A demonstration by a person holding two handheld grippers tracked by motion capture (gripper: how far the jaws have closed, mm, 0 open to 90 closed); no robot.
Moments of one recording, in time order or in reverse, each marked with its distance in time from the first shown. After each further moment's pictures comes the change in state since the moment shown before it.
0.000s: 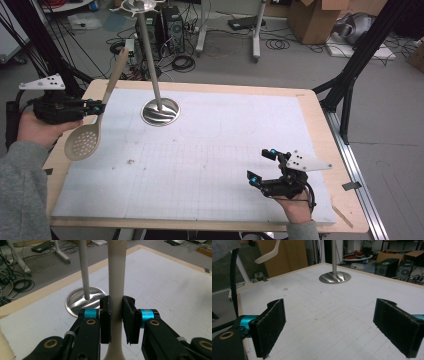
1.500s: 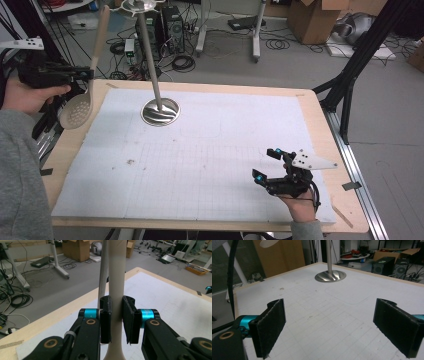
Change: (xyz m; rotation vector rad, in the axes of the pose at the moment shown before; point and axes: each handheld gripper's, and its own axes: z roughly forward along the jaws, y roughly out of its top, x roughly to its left) left arm 0.057 0.050 -0.011 -0.116 -0.052 -0.027; right arm -0.011 -0.003 -0.009 0.000 -0.019 0.015
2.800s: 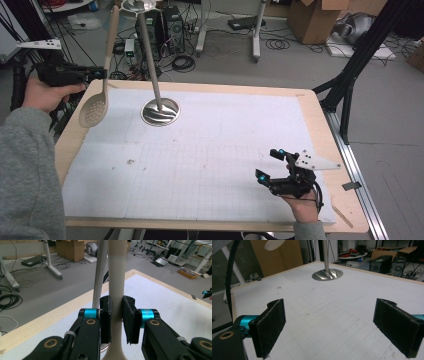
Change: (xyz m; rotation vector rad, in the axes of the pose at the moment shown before) left arm 0.003 -0.003 0.034 -0.006 -0.043 -0.033; right arm -0.005 -0.003 -0.005 0.001 -0.013 0.006
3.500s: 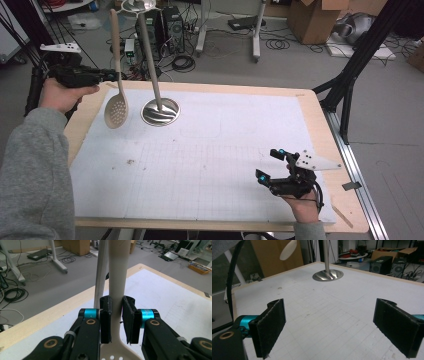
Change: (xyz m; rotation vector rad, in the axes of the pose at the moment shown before) left arm -0.007 -0.003 0.031 0.041 0.053 -0.007; right arm 0.001 0.001 -0.001 0.000 0.002 -0.001
